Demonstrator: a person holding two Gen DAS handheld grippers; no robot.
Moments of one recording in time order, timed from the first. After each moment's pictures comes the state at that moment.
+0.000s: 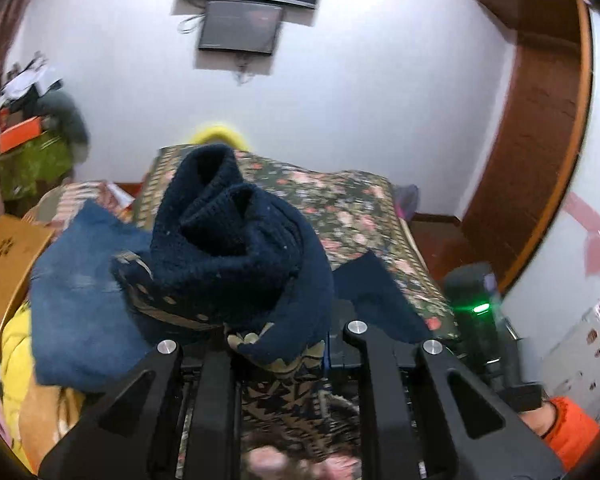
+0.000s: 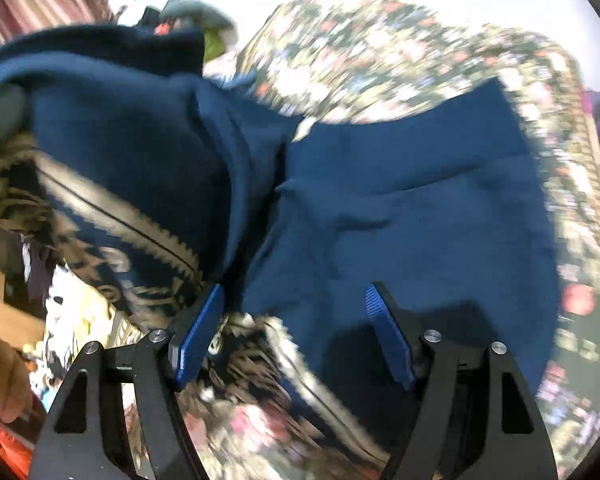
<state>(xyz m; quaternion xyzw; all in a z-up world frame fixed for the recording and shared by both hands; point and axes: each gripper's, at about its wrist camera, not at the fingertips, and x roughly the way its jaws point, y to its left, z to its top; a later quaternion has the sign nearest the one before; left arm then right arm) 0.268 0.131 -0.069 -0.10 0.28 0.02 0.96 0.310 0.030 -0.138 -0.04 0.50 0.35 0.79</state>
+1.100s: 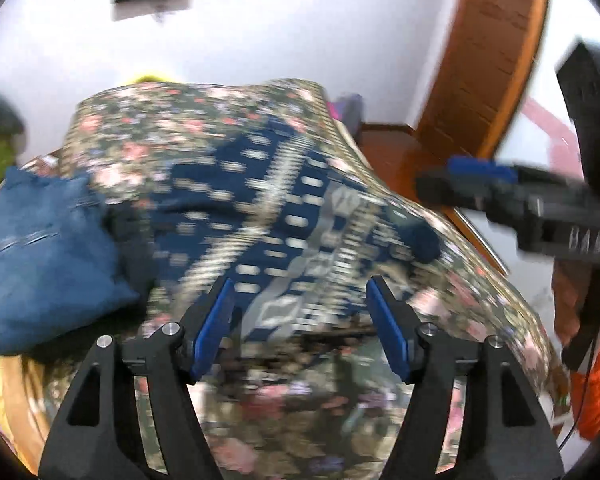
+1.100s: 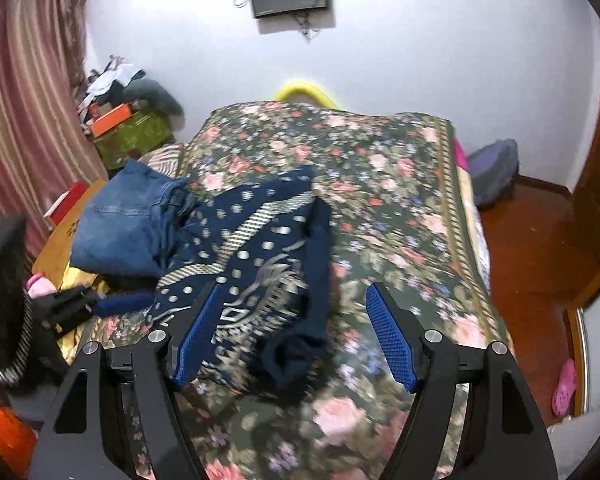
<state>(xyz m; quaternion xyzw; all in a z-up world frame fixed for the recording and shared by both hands) 0.259 0.076 -0.114 -0.06 0.40 -0.07 0.91 0.276 -0.051 -0.063 -0.05 0.39 0.28 0.88</state>
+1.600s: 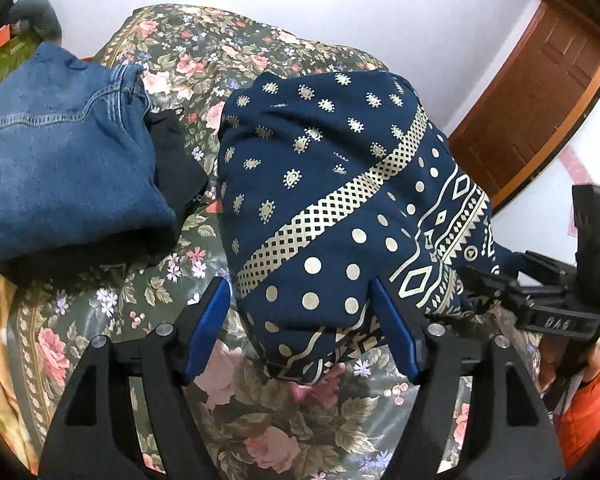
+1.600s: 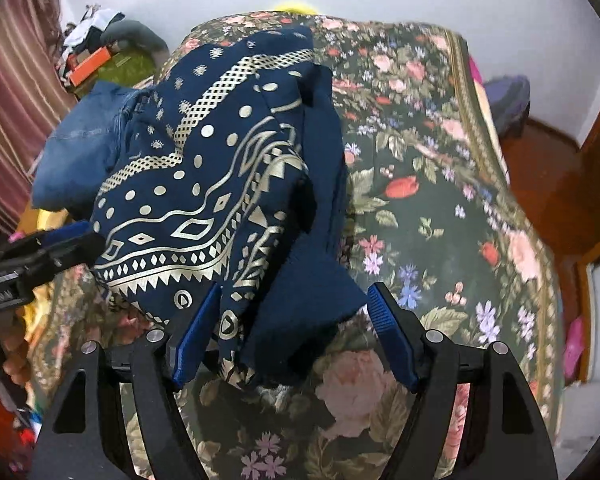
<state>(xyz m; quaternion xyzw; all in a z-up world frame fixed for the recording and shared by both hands) 0.268 0.132 -0.181 -0.16 0.45 -0.03 0.88 0.287 -0.061 -0.154 -0.05 0.51 0.26 0.82</state>
